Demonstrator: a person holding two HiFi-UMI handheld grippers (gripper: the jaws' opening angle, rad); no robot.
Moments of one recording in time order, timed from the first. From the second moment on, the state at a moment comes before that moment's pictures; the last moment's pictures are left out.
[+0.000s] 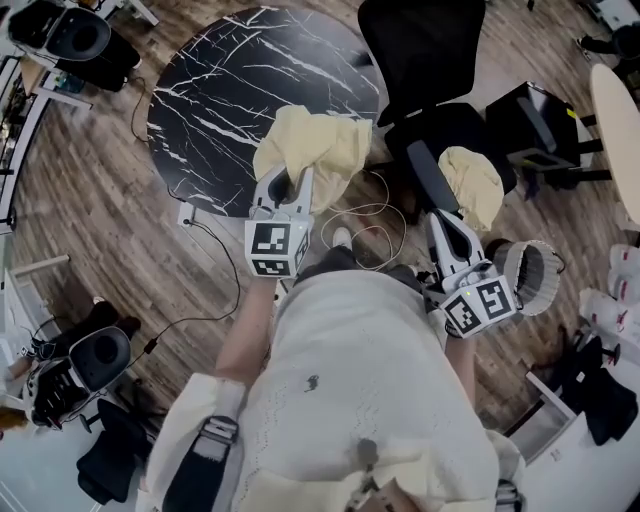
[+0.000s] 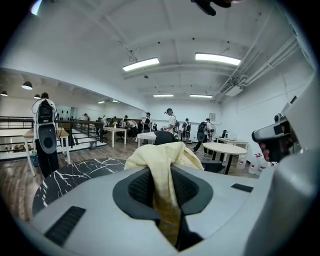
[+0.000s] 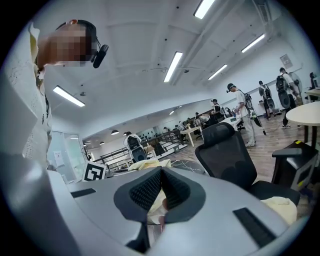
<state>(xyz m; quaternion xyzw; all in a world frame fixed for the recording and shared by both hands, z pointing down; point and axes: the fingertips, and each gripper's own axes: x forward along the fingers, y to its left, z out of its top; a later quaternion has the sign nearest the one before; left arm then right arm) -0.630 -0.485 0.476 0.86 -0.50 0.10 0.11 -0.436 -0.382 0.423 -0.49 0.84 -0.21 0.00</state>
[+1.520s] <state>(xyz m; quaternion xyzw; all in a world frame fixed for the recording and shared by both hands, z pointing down) -0.317 -0.381 0.398 0.94 -0.31 0.07 0.08 -0.142 -0.242 0.395 -0.67 0.72 -0.18 0.03</state>
